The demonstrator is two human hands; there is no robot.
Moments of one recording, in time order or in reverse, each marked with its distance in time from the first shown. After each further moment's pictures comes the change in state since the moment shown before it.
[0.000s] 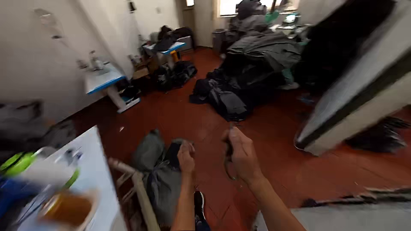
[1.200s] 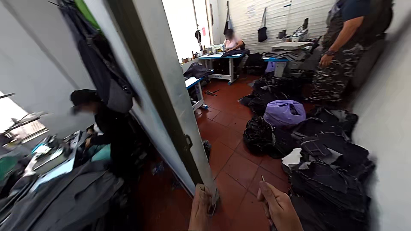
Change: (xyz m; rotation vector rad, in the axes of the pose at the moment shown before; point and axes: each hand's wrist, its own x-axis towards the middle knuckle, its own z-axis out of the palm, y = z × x) left_hand 0.142 -0.151 0.845 -0.384 -1.960 -0.121; right_hand 0.192 0.204 -0.545 -0.483 1.612 0.412
